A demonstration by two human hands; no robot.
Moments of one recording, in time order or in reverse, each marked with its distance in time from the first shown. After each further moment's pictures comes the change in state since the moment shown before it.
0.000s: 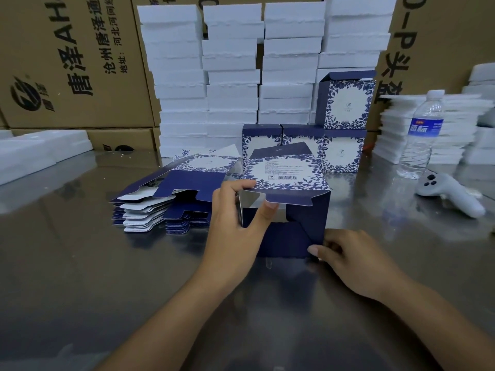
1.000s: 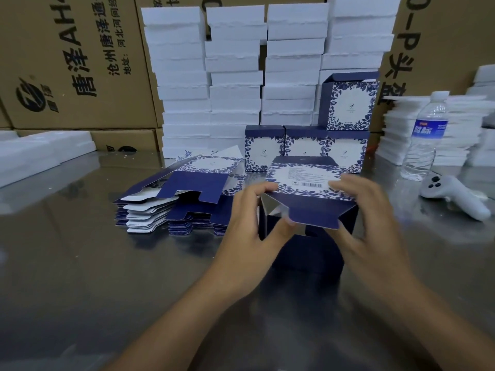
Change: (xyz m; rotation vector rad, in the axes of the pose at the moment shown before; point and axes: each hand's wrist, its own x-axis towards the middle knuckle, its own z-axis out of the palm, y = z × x) left_hand -0.004 0.000 0.000 0.023 -0.205 0.079; right_hand 0.000 -0.025 -0.008 0.324 0.592 -0.298
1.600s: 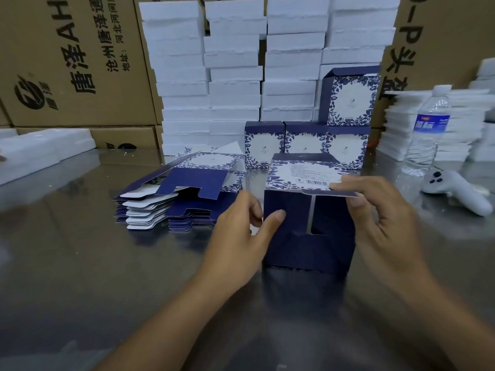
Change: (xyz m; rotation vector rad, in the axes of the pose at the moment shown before) left_hand 0.005 -0.020 -0.002 0.281 0.126 0.081; right_hand 0.007 -0.004 -0.008 0.055 0.081 -0.027
